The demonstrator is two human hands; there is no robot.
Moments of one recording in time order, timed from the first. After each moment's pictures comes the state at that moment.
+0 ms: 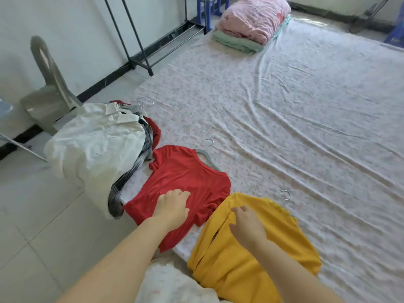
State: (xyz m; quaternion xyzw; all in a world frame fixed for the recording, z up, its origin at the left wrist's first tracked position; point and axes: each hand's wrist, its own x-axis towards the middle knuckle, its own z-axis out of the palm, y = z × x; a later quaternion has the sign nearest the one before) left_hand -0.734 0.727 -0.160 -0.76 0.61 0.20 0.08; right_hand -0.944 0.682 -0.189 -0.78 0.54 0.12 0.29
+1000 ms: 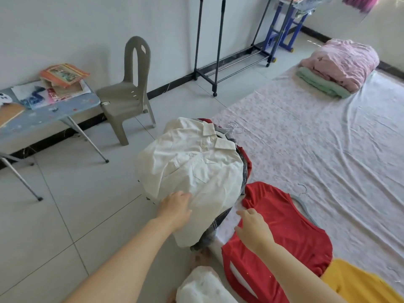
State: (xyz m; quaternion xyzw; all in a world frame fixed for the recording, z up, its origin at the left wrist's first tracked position) left_hand -0.287 0.817 -0.166 -0.82 0.51 0.26 0.00; right_hand -0.496 0.727 -0.173 -0.83 0.48 0.15 0.24
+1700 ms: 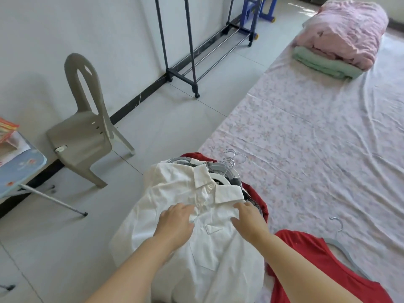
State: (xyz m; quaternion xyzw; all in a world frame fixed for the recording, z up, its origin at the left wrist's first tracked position) left_hand -0.132 0.561 -0.225 -0.76 0.56 0.32 0.03; right_hand -0.320 0.470 -0.252 -0.75 0.56 0.13 0.32
